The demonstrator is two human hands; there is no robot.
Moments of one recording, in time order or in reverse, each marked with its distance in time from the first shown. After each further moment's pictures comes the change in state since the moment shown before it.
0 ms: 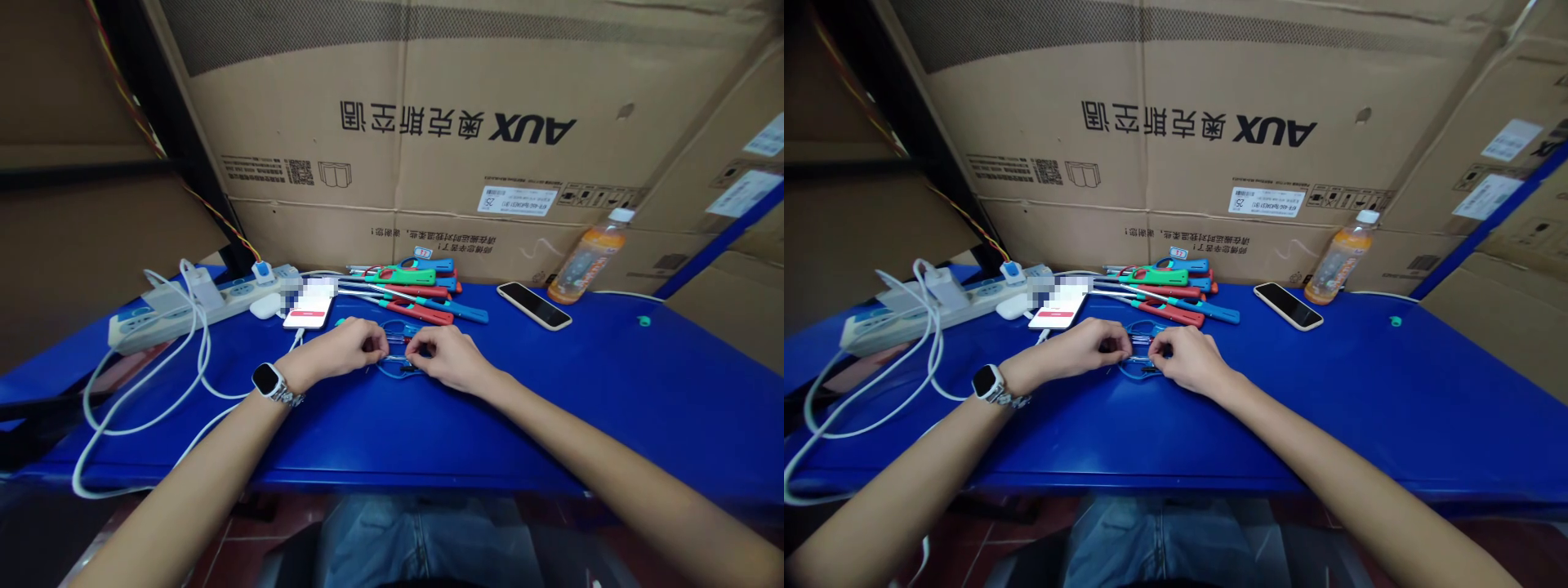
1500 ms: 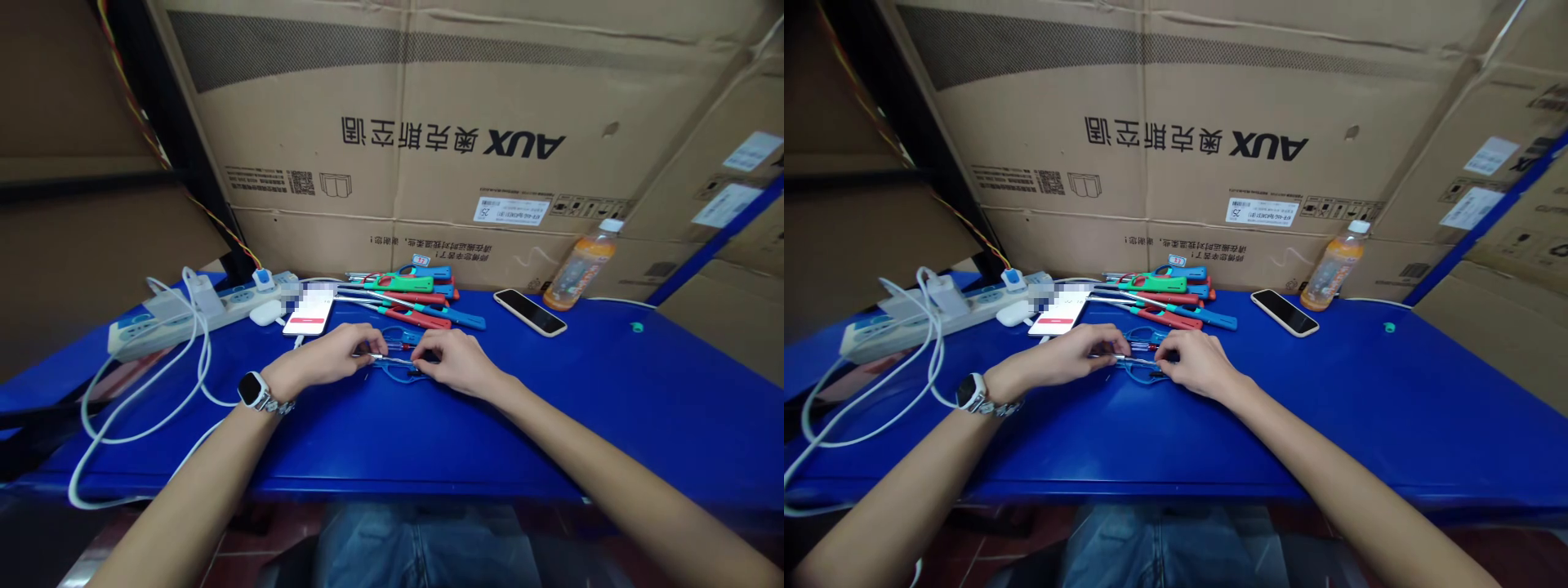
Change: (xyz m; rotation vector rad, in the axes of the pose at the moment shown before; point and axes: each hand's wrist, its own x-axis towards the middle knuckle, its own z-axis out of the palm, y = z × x) left_hand -0.012 0.007 -0.012 -0.041 0.029 0.047; right_hand -0.002 0.009 -0.011 -0.047 0.011 -0.071
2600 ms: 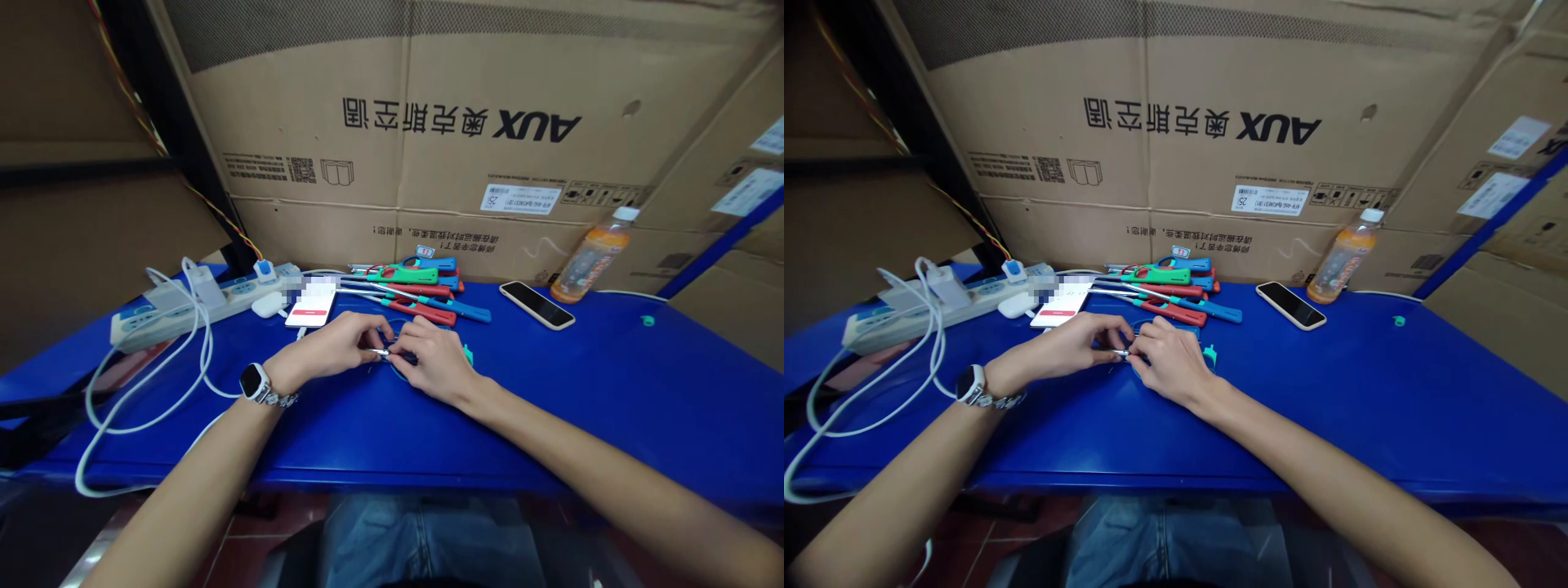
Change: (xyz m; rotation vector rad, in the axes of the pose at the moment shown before) left_hand 0.000 0.006 0.000 -0.149 -0.004 -0.058; right_hand 0.006 -0.028 0.029 -0.174 0.163 -0.282
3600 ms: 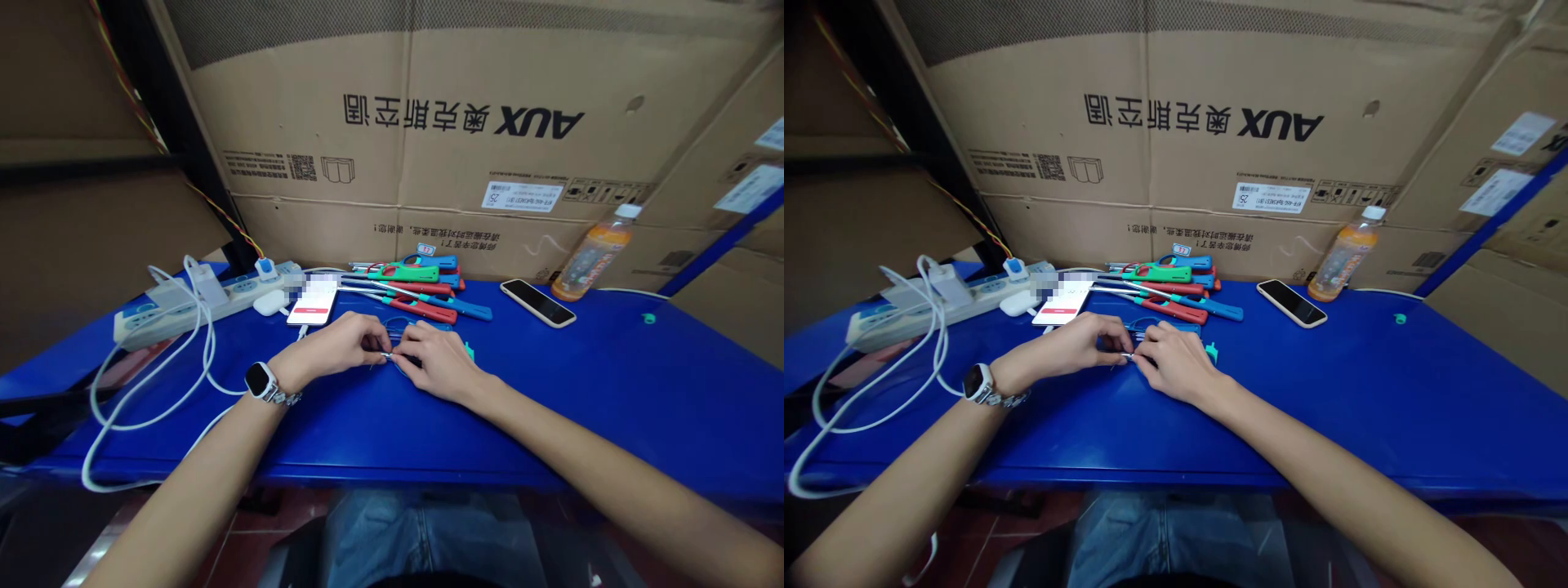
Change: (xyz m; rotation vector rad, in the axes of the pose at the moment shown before) left_hand 0.001 -0.004 0.001 0.140 -0.003 0.044; right_hand -0.004 0.001 -0.007 -0.025 -0.138 0.001
